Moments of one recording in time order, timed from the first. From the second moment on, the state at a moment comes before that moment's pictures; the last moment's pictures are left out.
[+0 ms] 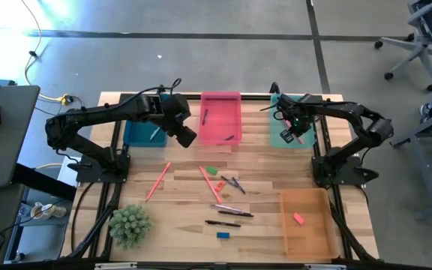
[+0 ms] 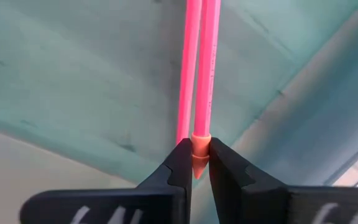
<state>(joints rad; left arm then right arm) 0.44 1.40 1.23 -0.93 0.14 -0.54 -0.83 1.49 0.80 -0.99 0.19 0.15</state>
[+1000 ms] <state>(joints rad) 0.31 1.40 1.23 -0.92 0.04 -0.32 -0.82 1.18 0.80 -1.02 0.19 0.27</state>
